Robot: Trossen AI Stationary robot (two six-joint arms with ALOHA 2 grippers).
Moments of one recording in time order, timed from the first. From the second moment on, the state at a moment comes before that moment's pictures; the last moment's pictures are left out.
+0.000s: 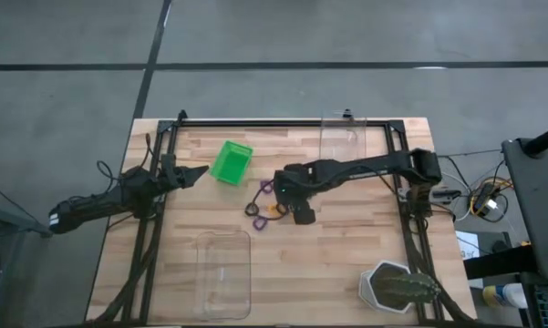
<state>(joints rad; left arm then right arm) 0.25 0.02 0.01 0.13 -0.11 -1.18 0.00 1.91 1.50 -0.84 0.08 -0.21</state>
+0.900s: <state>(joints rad) 0.25 0.02 0.01 0.13 -0.11 -1.18 -0.05 2.06 1.48 -0.83 0.11 -0.27</state>
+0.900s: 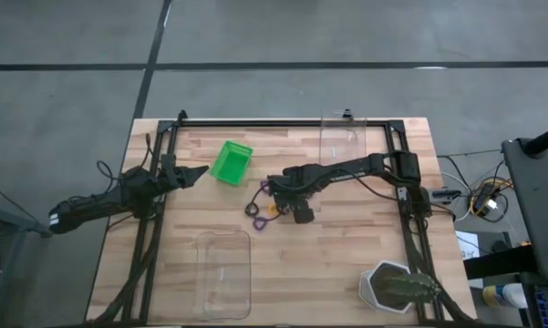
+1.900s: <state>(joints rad) 0.25 0.02 0.01 0.13 -0.11 -1.18 -0.05 2.05 1.49 -0.84 0.04 -0.26</state>
